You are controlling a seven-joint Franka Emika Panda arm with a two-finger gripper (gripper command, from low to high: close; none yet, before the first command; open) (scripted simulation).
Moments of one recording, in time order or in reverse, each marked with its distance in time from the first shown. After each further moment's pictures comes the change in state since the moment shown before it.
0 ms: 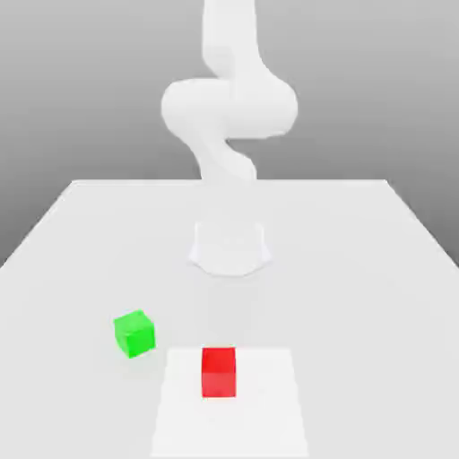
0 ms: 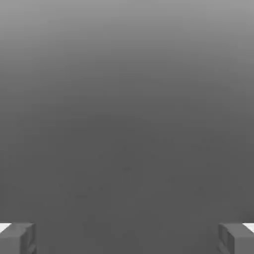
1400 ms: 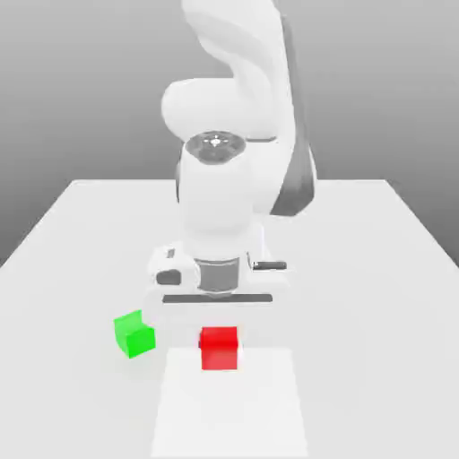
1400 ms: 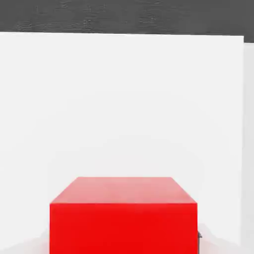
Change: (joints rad) arm -0.093 0.683 -0.029 -0.464 -0.019 0.429 0.022
